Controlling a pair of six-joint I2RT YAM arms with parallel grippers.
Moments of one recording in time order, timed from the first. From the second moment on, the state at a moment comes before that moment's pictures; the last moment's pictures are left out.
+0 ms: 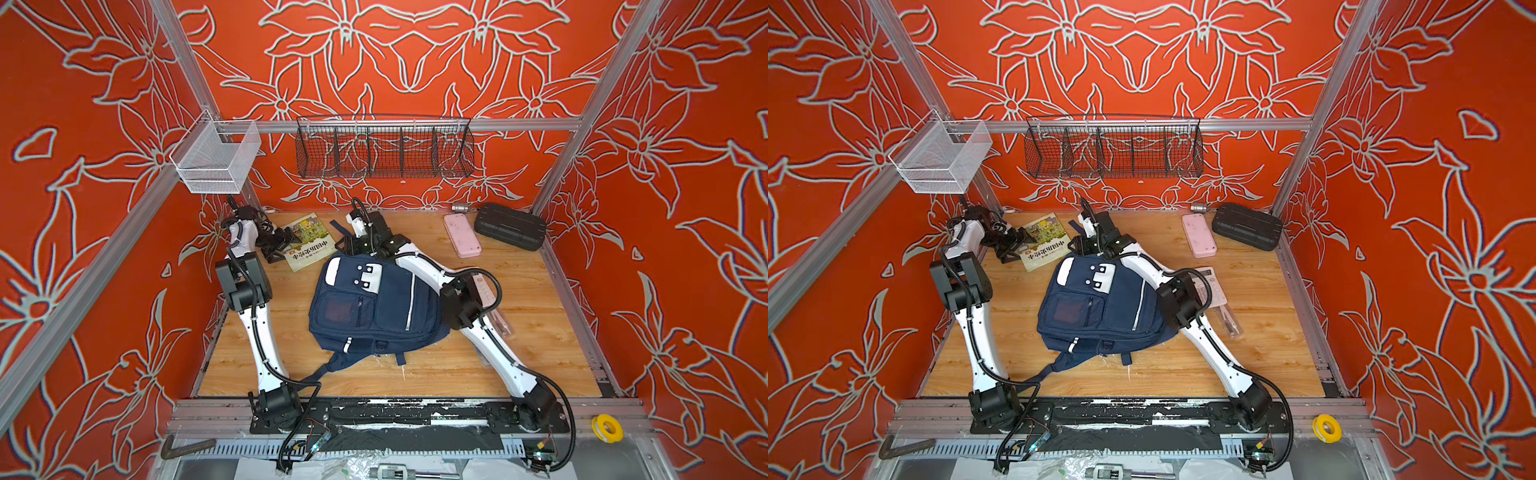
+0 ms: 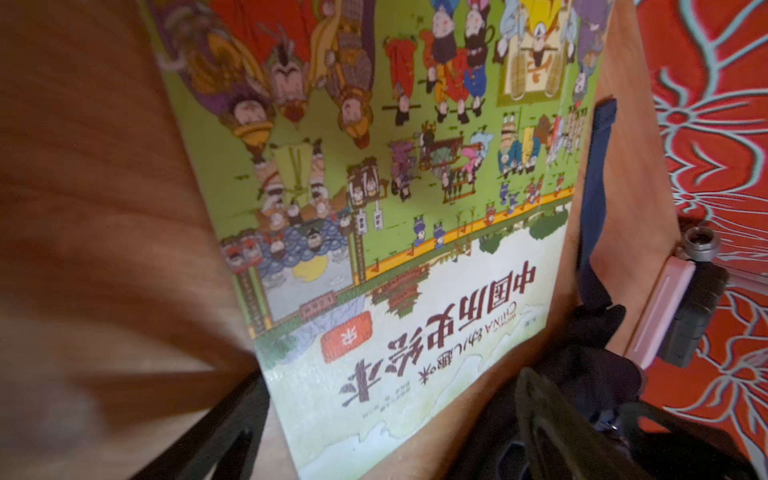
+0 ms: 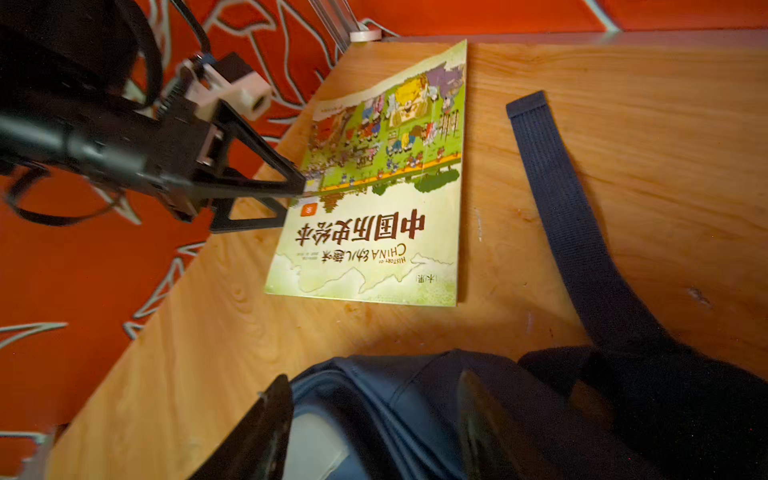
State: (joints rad) left arm 0.42 2.54 2.29 -1.10 0.59 -0.22; right arm 0.69 2.81 2.62 -0.32 -0.34 0.43
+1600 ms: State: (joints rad) left arm 0.22 2.65 2.56 -0.93 0.39 -0.42; right arm 0.69 2.56 2.33 -0.44 -0.35 0.33
